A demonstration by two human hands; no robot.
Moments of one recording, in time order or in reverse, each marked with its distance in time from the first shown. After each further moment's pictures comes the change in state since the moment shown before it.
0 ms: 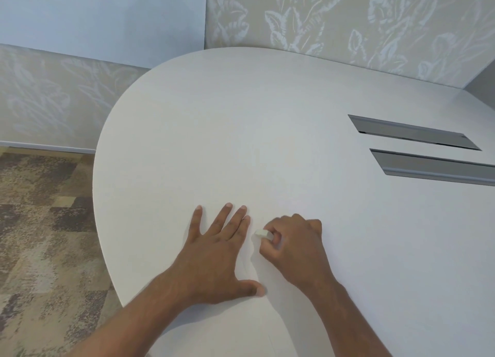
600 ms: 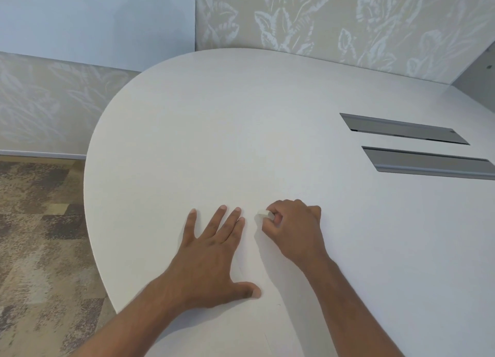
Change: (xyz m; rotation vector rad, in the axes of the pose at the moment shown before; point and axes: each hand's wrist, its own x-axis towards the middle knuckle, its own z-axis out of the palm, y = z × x) left_hand -0.001 -0.001 -0.002 0.008 -0.002 0.001; right_hand 0.032 0.007 -0.006 0.012 0.022 0.112
